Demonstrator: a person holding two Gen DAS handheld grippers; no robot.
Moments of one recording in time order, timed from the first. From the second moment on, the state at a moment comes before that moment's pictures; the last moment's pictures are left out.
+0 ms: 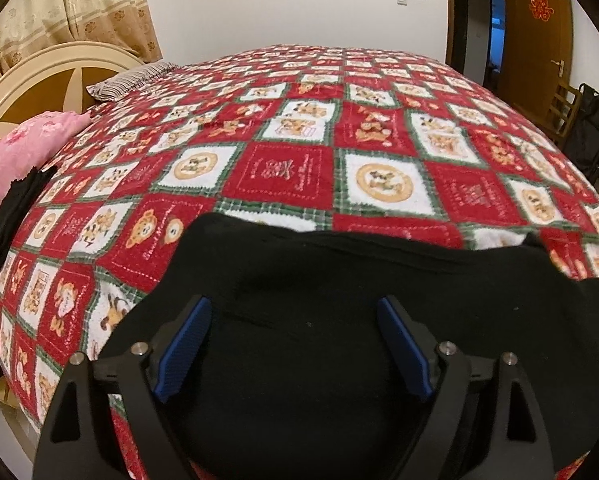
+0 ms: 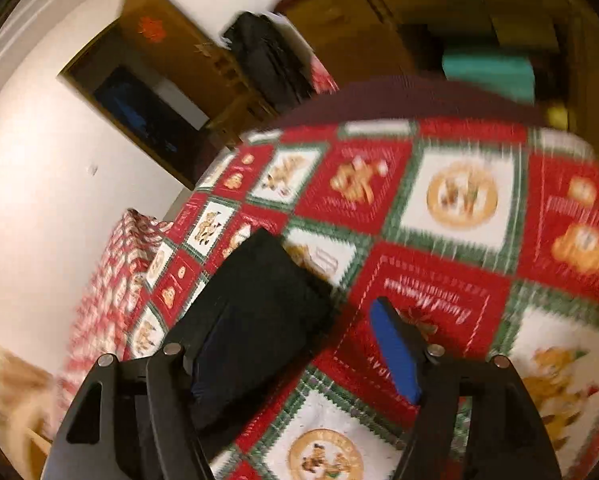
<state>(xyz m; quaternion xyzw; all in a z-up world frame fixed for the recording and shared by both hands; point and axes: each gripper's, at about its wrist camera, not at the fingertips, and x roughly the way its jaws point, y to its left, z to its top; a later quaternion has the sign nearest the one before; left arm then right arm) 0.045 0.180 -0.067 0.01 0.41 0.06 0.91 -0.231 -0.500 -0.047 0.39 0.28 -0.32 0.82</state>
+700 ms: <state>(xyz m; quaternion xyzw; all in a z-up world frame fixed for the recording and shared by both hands) -0.013 0.009 -0.031 0.10 0.36 -0.23 0.90 -0.169 -0.382 -0.067 0.40 0.36 -0.18 0.83</state>
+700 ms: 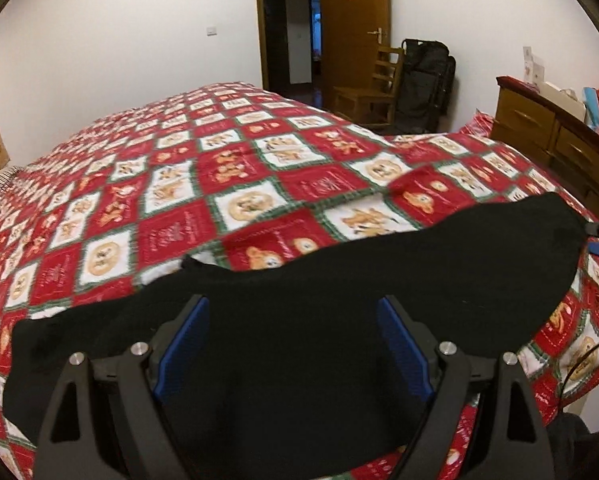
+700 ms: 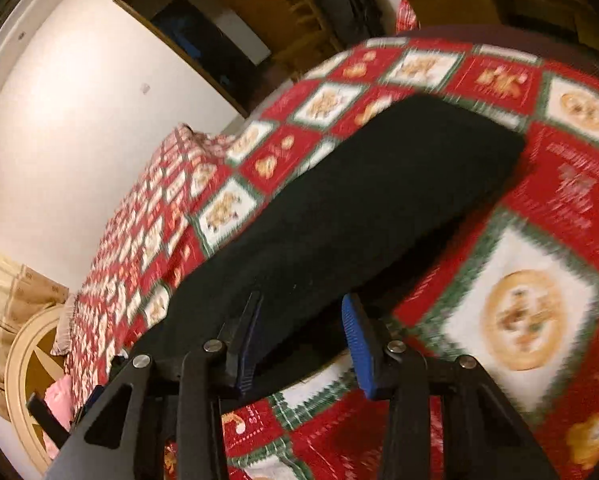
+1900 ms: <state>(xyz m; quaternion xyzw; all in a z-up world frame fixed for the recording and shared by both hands) -0.015 -0.044 -0.035 0.10 0.38 -0.28 0.88 -0.179 -0.471 -0.070 0.32 0.36 -0.34 0.81</state>
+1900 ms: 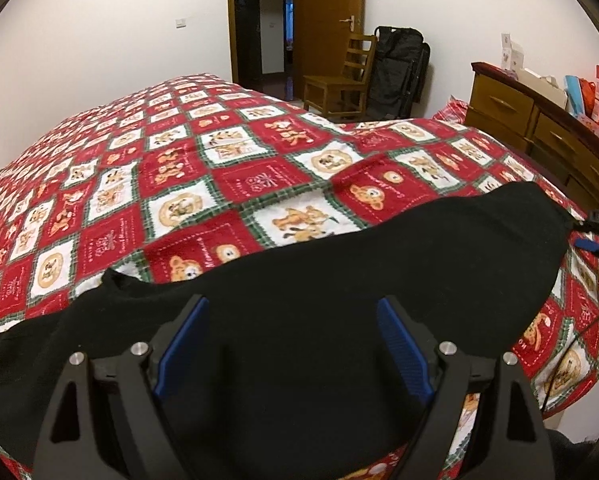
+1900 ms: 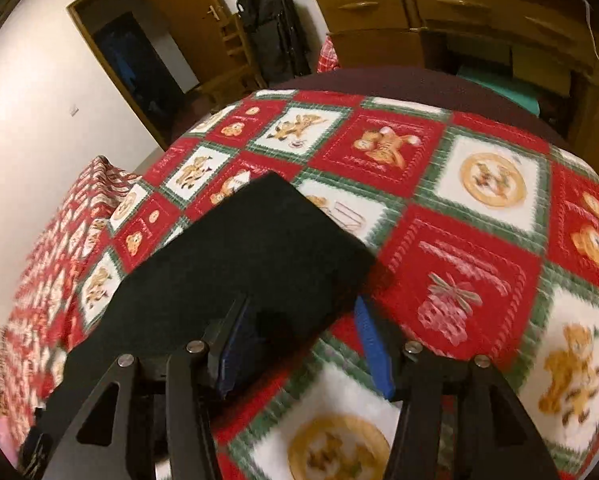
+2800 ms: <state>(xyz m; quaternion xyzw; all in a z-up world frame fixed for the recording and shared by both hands) -0.004 -0.027 -0.039 0.09 0.39 -0.25 0.88 -0.157 -0.408 0.019 0.26 0.27 -0.19 0.91</state>
